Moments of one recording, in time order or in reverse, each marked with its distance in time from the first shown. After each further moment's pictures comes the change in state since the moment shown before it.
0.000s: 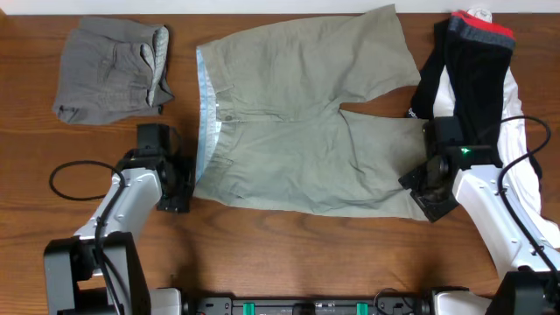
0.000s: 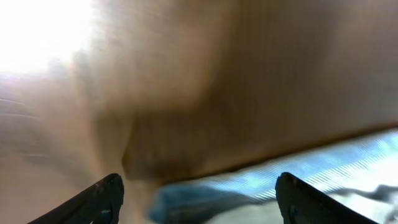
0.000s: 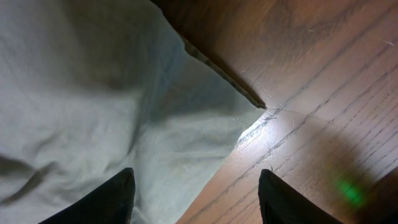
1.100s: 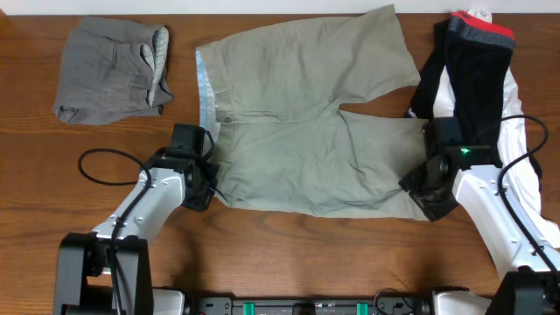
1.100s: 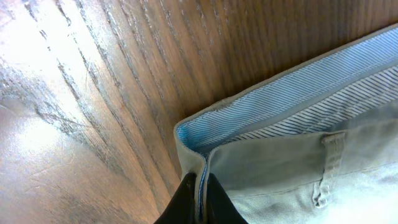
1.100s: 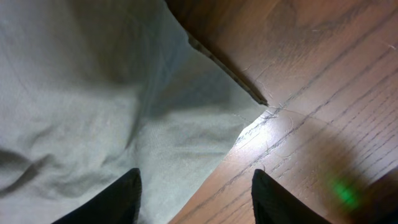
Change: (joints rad) left arm -0.179 0.002 0.000 -0.052 -0.046 0.050; right arm 0.000 0.000 0.000 -0.007 -0.010 -0.047
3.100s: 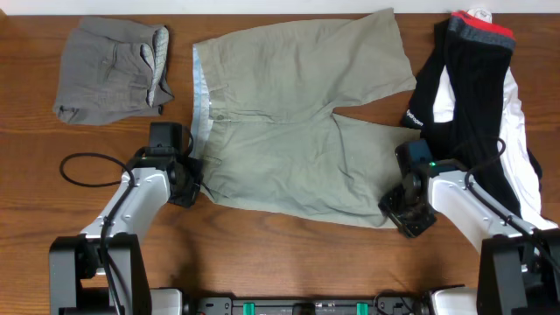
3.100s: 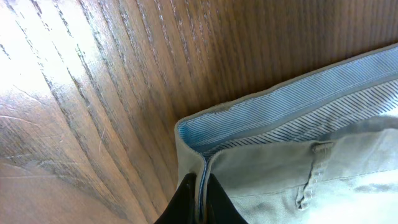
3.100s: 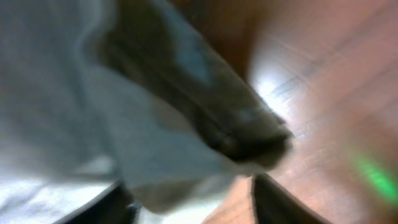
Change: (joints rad) left arm 0.127 0.000 0.000 0.044 0.022 0.079; right arm 0.103 0.108 -0.180 0.168 -0.117 0.078
